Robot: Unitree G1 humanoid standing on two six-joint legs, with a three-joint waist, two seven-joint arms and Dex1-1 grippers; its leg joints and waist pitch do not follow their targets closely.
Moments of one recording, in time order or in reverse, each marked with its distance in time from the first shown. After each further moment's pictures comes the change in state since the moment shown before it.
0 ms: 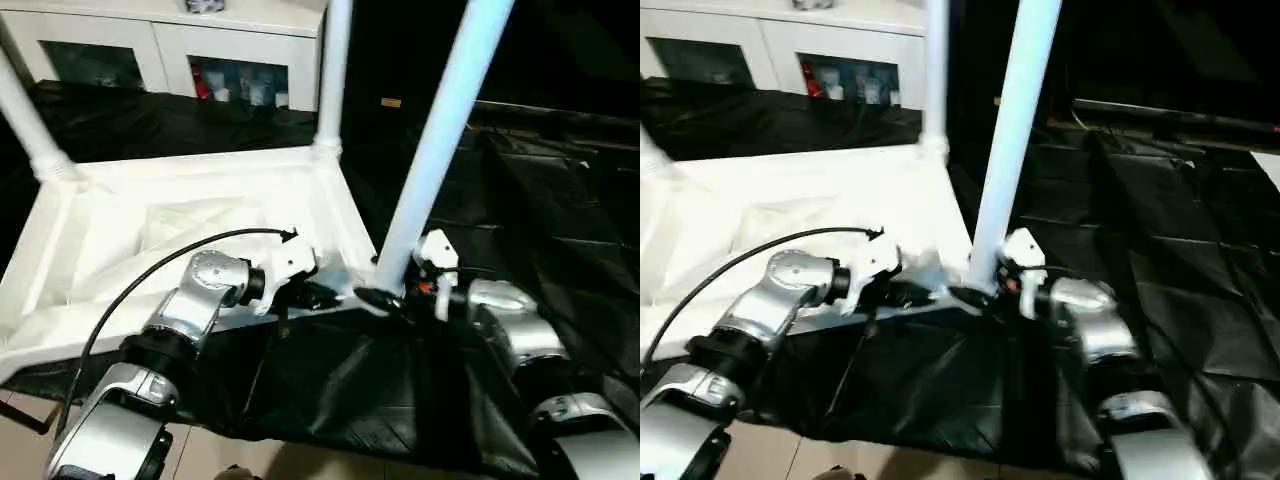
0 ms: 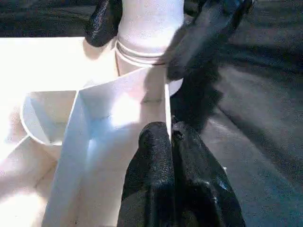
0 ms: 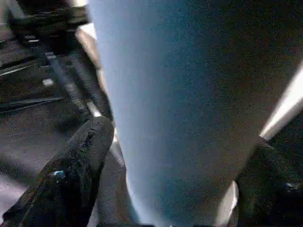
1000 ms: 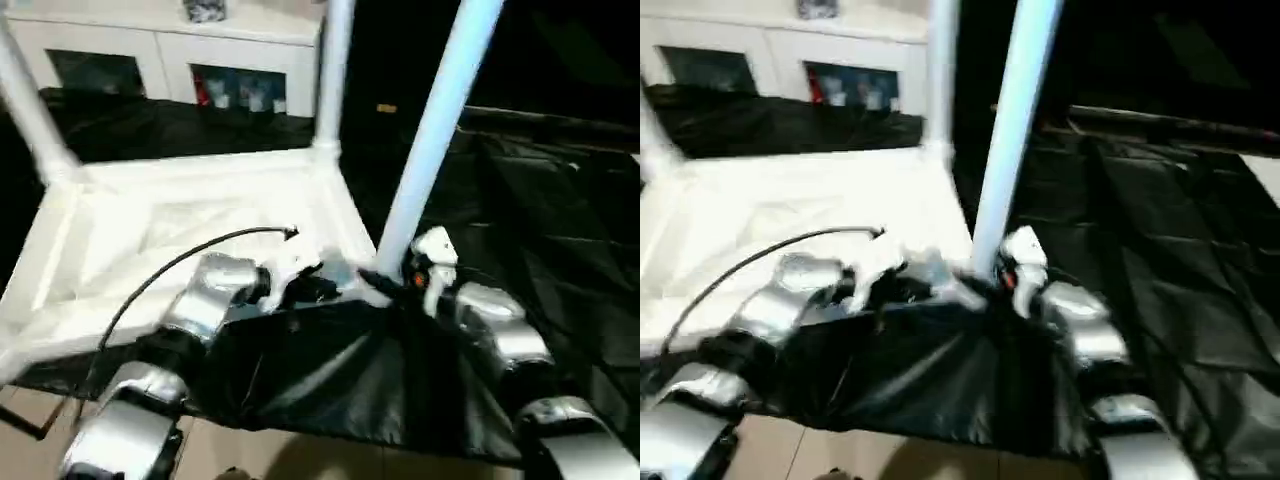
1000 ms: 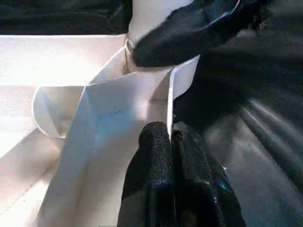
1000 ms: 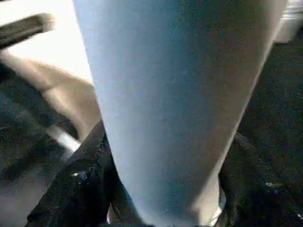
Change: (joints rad) left arm -0.040 -0.109 0.025 0.069 0.065 0.070 0.272; right arm -0.021 0.140 -0.074 0.069 -0.036 -0.011 -0.491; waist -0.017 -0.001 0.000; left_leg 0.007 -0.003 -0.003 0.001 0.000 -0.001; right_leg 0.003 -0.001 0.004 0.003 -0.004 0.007
